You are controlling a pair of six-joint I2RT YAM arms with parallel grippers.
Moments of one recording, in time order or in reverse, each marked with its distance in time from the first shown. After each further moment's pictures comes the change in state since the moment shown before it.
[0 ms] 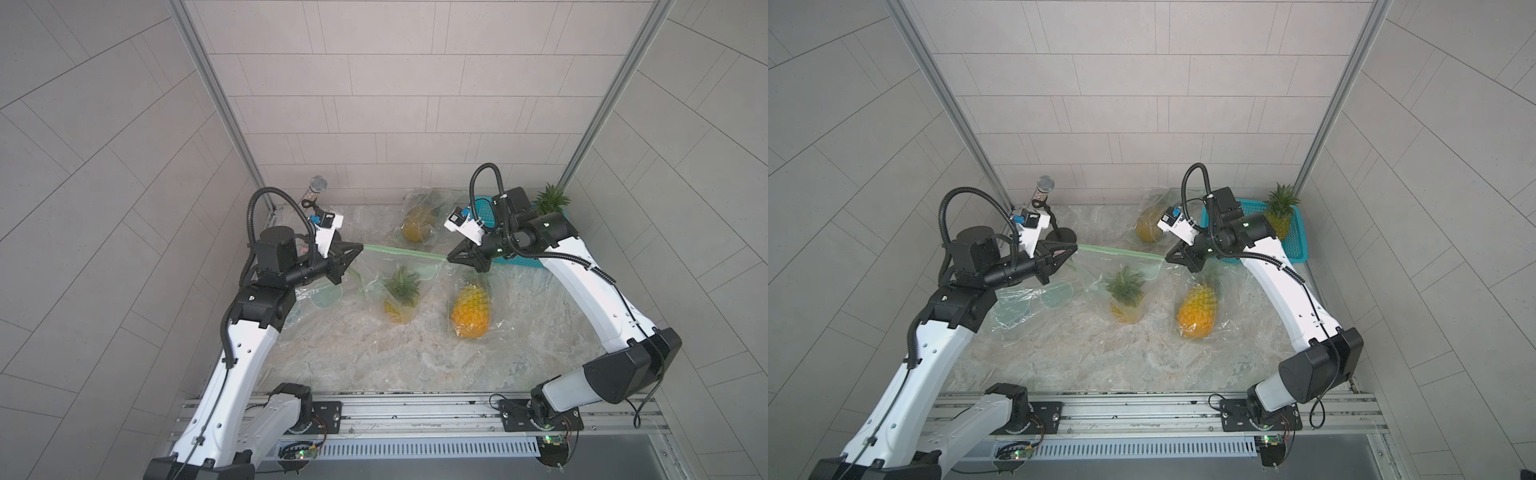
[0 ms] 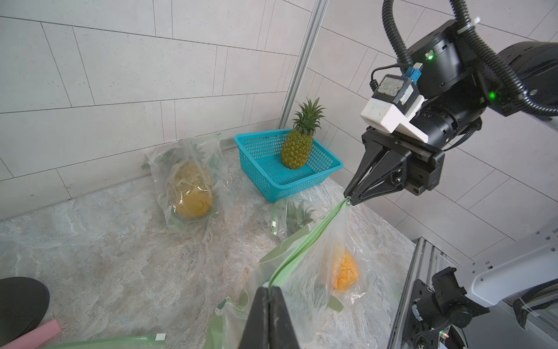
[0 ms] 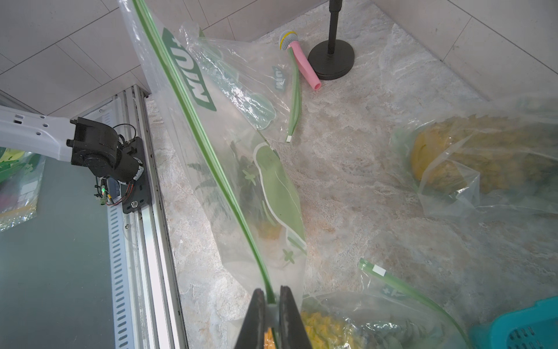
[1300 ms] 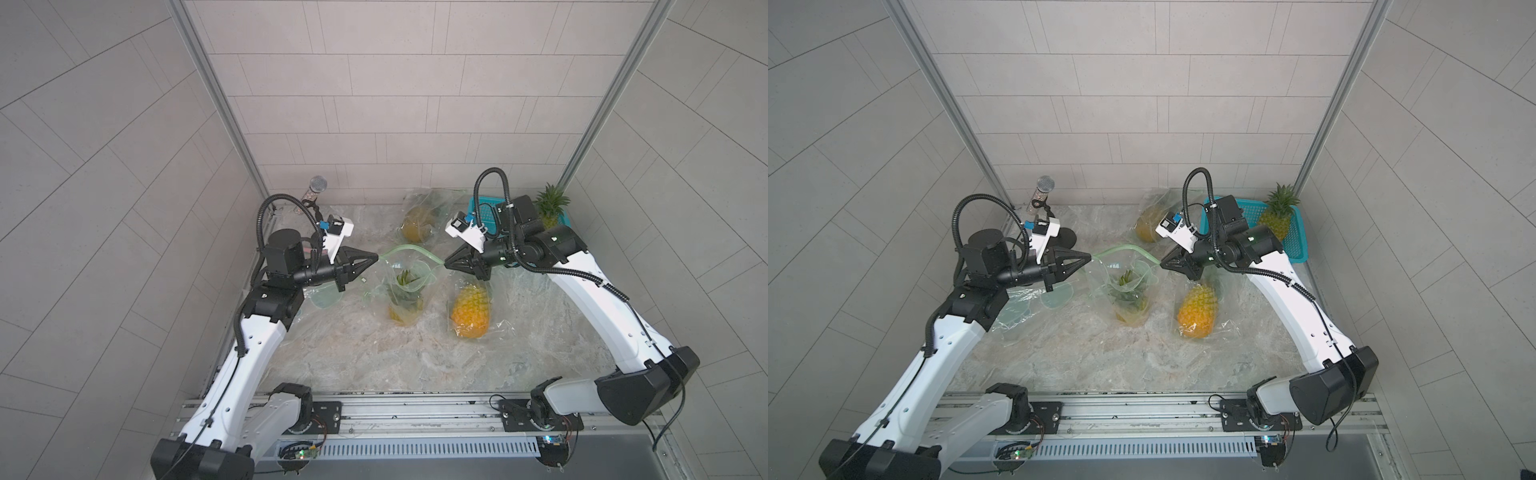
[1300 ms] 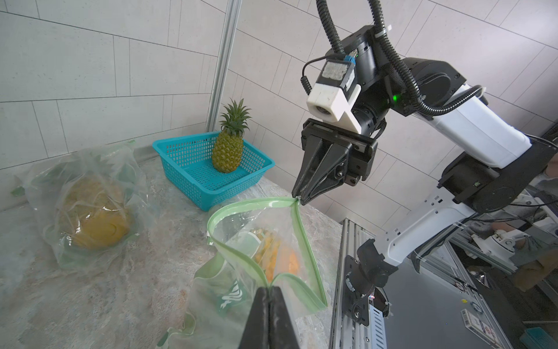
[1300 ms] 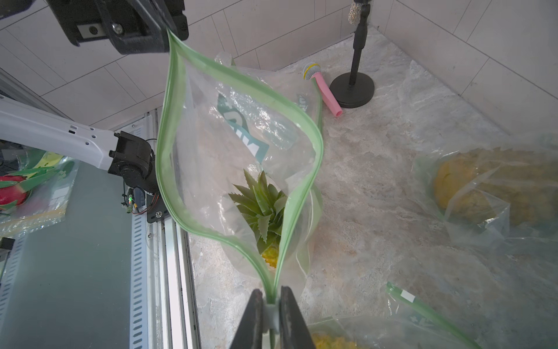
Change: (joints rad) left arm -0.024 0.032 -0.121 0.233 0.329 -0.082; right arm 0.054 -0.108 -0.102 0.118 -0.076 0.073
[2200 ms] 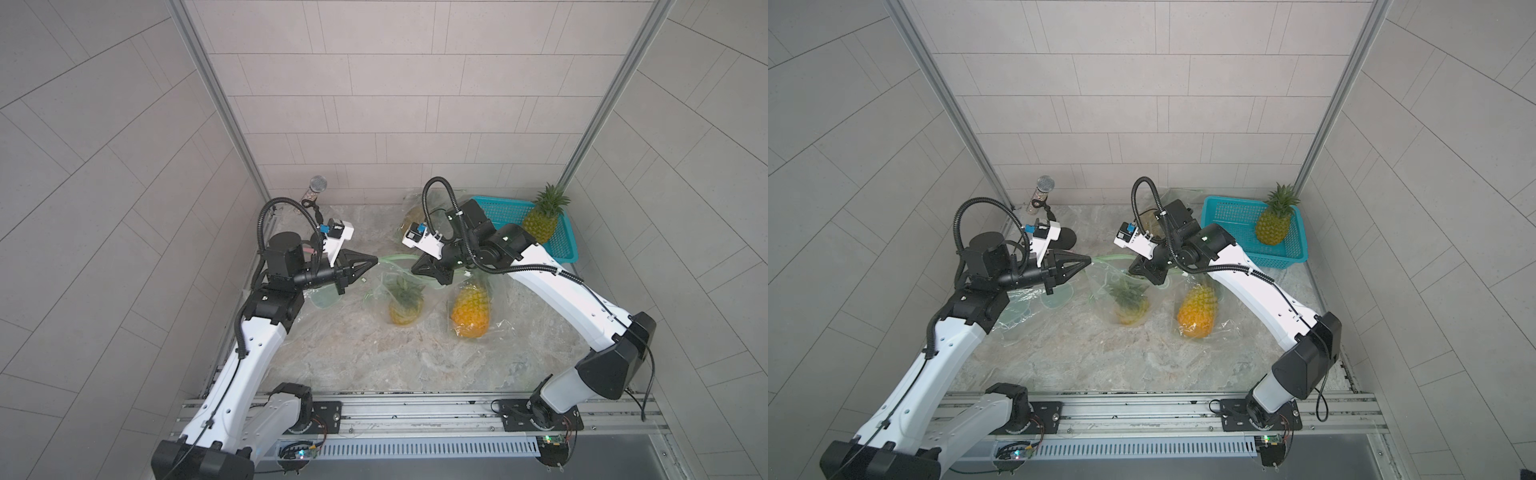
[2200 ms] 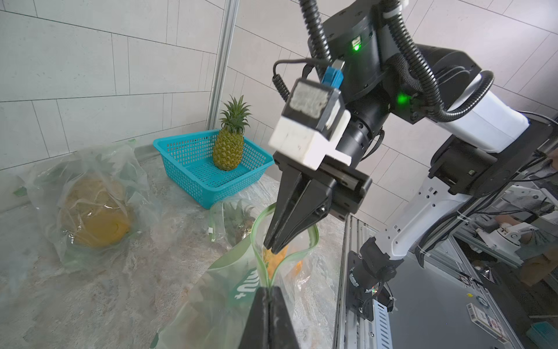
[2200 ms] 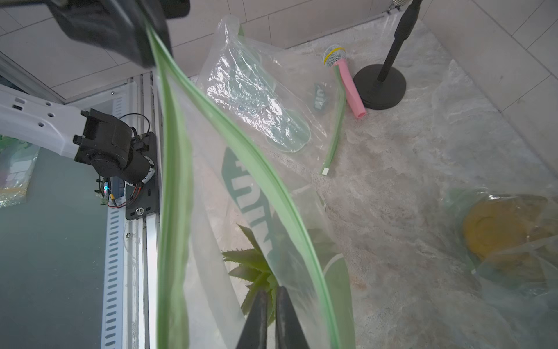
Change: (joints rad) left arm 0.000 -0.014 -0.026 0.004 0.001 0.031; right arm 0.260 0.186 0.103 0.057 0.220 0.042
